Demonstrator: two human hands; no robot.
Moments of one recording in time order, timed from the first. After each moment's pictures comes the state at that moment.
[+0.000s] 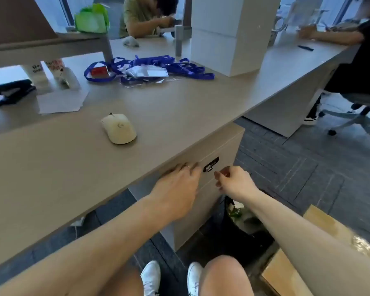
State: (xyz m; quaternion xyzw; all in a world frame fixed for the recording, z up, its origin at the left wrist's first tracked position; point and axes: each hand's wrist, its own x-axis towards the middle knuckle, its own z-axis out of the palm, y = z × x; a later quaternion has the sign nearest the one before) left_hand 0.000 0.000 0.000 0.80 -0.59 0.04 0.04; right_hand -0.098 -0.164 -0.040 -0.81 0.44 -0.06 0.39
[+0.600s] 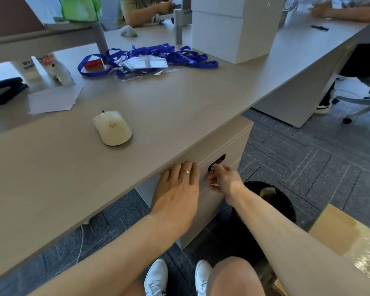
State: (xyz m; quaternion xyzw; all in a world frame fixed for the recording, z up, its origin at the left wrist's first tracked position) left_hand -0.004 -0.007 -0.018 0.84 -0.53 0.07 -0.07; right_hand -0.047 -0.167 -0.077 -0.51 0.48 -0.15 0.70
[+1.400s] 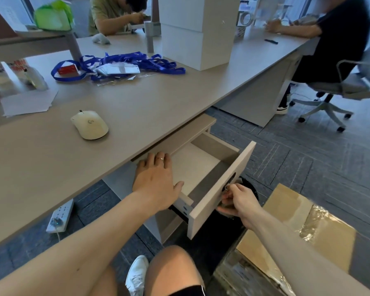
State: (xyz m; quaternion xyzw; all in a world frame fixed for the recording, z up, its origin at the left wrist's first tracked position) left_hand -0.018 -0.013 -0.014 0.86 -0.50 0.06 -0.05; right_hand -0.204 -0.147 -0.070 -0.49 0.53 -0.19 0.66
